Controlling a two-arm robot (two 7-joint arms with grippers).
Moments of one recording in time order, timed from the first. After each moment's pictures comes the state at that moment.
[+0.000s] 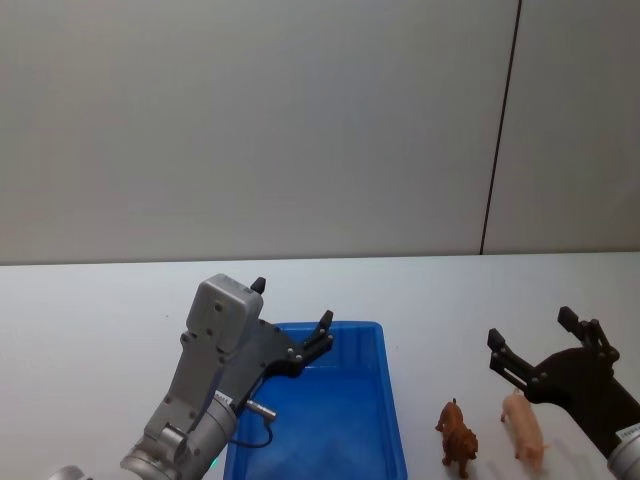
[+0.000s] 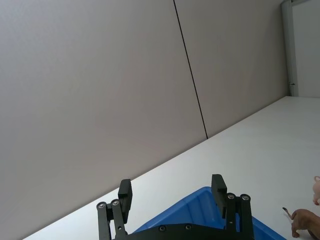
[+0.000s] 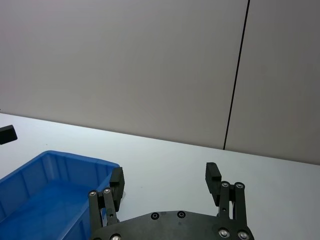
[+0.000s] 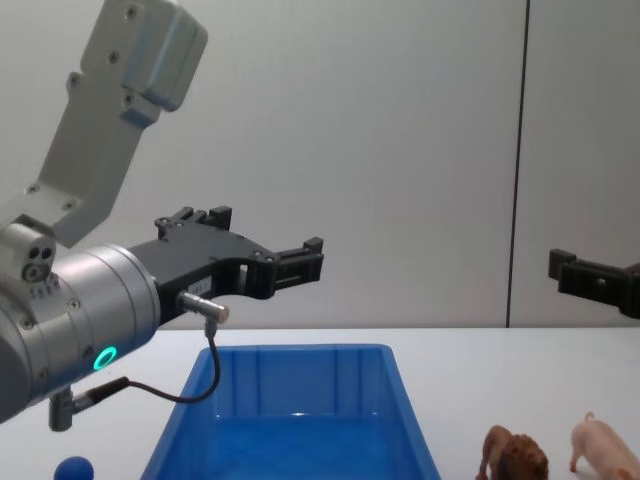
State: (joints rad) left arm -0.24 0.38 0.45 -1.63 -0.20 0.01 -0.01; right arm -0.01 0.34 -0.23 -1.77 0.29 0.03 0.07
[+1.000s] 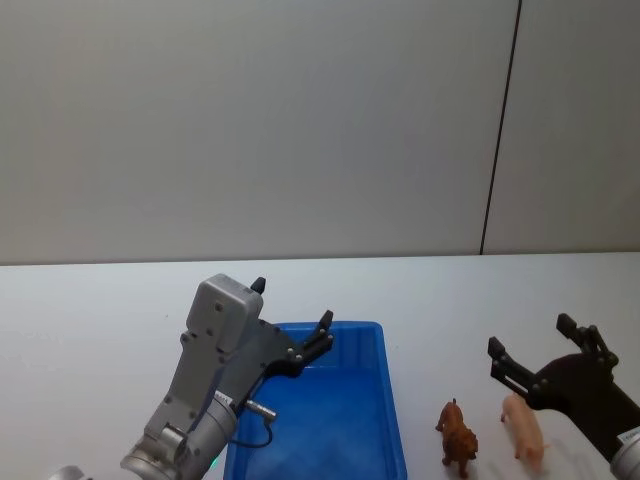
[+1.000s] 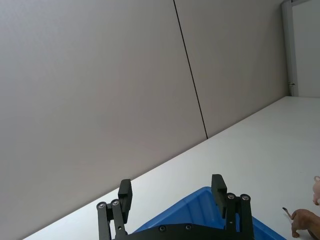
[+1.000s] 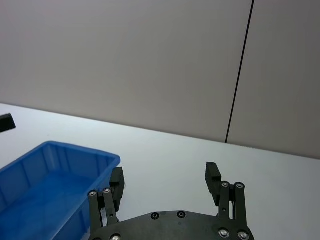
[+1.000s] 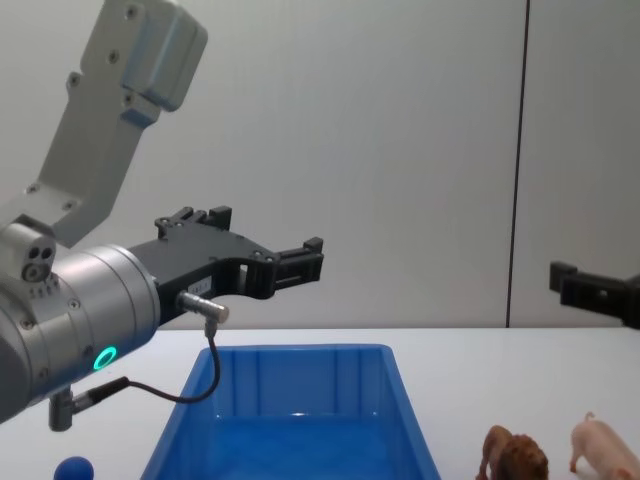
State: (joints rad) left arm -0.24 0.38 0.45 -1.63 -0.20 0.01 -0.01; right arm -0.01 0.35 -0.22 -1.76 0.29 0.06 0.09
